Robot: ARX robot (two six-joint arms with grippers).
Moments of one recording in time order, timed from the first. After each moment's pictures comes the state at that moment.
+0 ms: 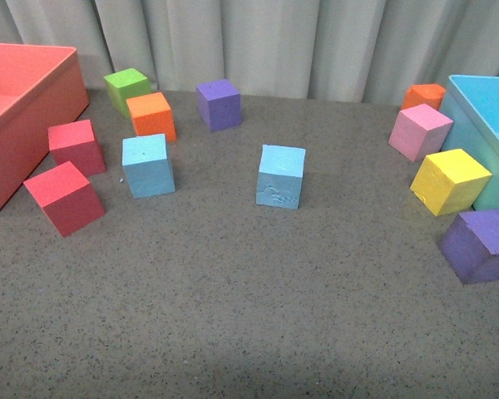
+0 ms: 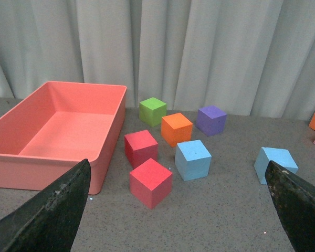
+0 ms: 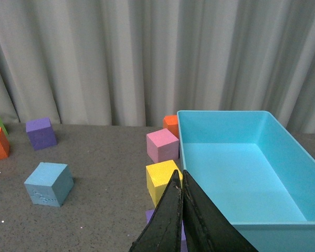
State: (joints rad) left arm 0.00 0.00 0.02 0.00 0.00 0.00; right arm 0.00 0.54 0.00 0.54 0.00 0.00
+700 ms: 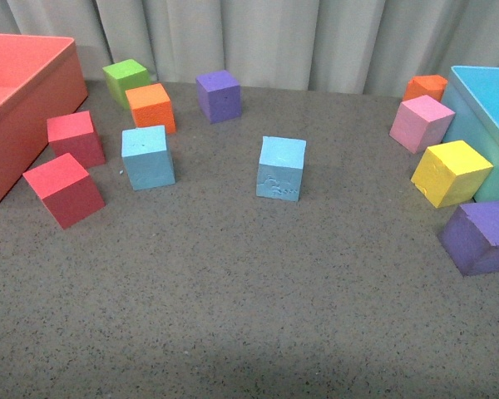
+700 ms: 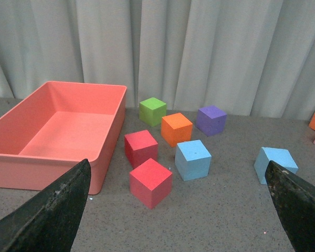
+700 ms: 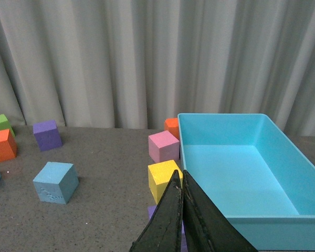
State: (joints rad) left arm 0.00 0.00 0.02 0.00 0.00 0.00; right arm 0.00 0.21 0.00 0.22 0.00 0.00
